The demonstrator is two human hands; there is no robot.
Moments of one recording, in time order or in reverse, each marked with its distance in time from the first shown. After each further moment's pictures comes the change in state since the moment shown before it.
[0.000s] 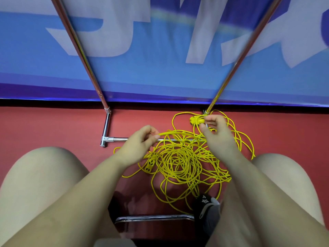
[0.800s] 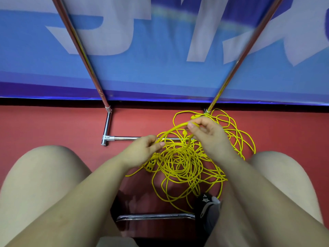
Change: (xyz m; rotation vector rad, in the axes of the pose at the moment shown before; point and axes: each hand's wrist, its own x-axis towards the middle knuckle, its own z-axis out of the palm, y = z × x) left_hand -0.002 -0.009 0.003 0.265 -0.142 -0.136; right_hand -0.013 -0.022 0.013 0.363 -0.236 0.004
